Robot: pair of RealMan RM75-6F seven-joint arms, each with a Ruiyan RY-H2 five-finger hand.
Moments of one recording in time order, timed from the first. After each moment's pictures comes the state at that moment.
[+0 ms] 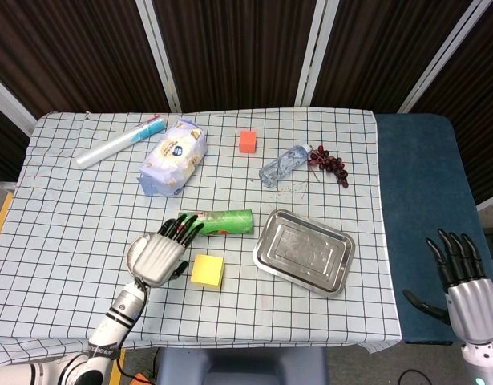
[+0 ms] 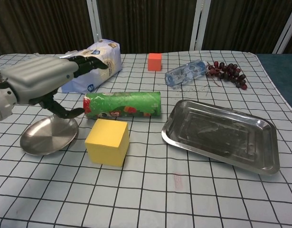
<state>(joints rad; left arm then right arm) -0.61 -1.52 -0.14 -1.71 1.30 1.17 0.67 0.02 -1.28 0.05 -1.37 -1.78 1.86 0.03</state>
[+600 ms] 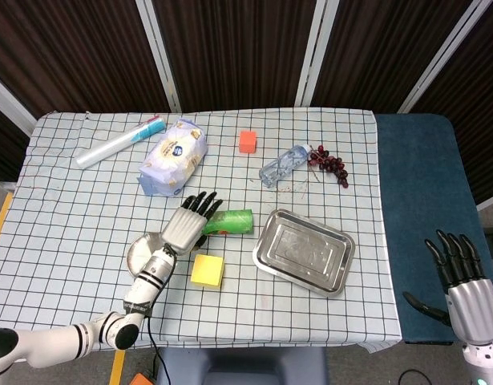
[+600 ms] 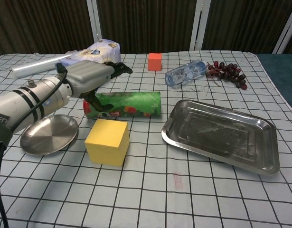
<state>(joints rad) -0.81 -1.71 -0.25 -1.36 1.15 0.97 0.62 0.02 -1.26 0.04 -1.38 -1.79 1.84 0.05</state>
